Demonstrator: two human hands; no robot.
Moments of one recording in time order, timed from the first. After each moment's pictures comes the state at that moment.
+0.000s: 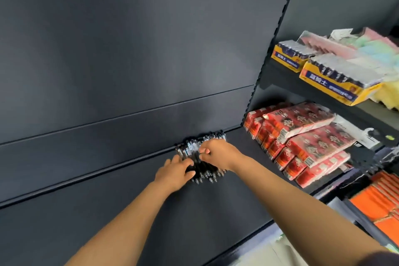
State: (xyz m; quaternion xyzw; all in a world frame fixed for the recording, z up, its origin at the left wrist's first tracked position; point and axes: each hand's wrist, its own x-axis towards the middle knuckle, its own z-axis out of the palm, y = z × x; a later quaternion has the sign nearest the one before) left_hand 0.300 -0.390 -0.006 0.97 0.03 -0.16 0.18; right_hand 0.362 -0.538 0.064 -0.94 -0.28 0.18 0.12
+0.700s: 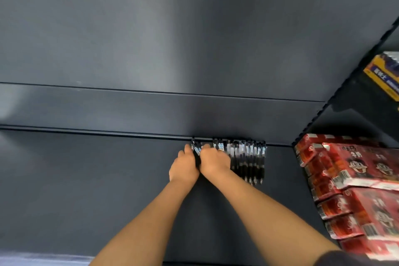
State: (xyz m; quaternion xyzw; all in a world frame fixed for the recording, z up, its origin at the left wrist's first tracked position) left_hand 0.287 -0.418 -0.016 0.87 0.41 -0.03 0.28; right_hand 0.361 -0.468 -0.007 -0.92 -0.36 0.15 0.02
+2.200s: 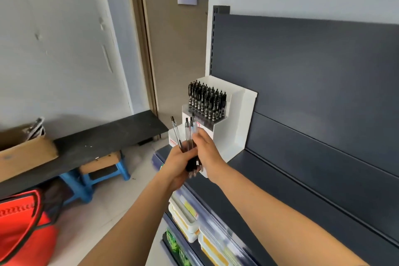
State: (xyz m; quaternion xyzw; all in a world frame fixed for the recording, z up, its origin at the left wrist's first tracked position) left_hand -0.248 -0.114 0.112 0.44 0.38 0.49 0.65; right_hand -0.159 -0.110 0.134 -0.51 -0.51 0.51 0.47
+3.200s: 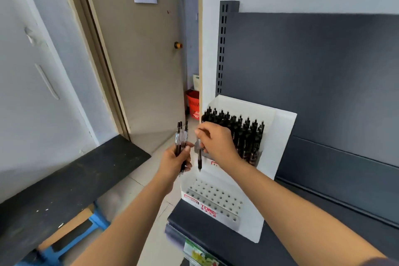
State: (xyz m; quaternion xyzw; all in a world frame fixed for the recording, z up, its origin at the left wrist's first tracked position) left_hand -0.334 0.147 0.096 0.56 0.41 0.42 0.59; right_hand -0.201 0.120 0.144 -0.62 -0.60 0.16 0.47
